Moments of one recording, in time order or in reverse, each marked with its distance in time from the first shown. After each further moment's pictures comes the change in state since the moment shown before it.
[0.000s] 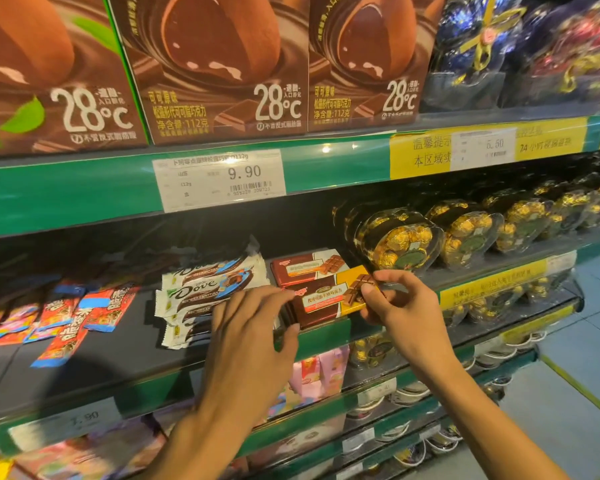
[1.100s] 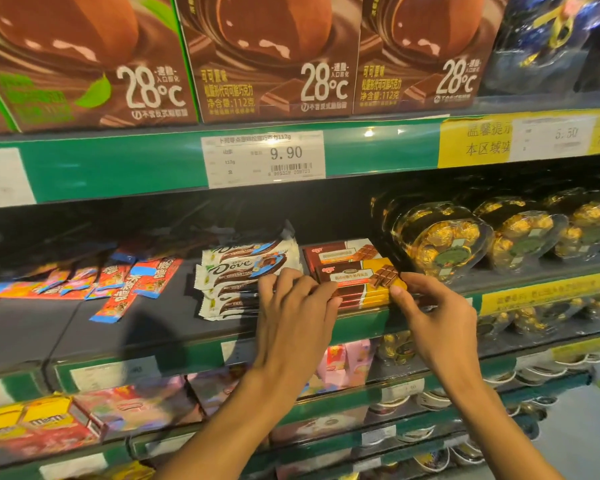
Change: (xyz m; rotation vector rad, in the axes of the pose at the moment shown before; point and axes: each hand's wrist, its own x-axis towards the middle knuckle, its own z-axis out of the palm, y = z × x) left_hand 0.016 -0.001 0.040 0.290 0.236 0.123; right_hand 0.005 0.025 -0.003 -0.460 0.107 -0.288
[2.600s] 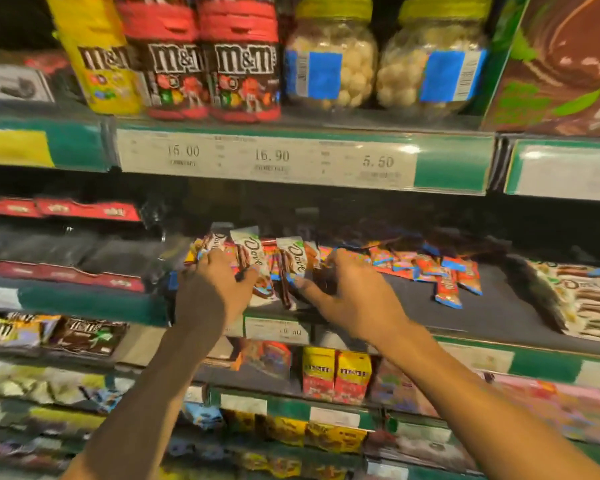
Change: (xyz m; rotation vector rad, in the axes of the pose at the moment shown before) left_hand -0.157 -0.451 -0.249 0.112 -0.141 -0.895; right_hand -0.202 -0.336 0.352 -0.260 -0.647 -0.554
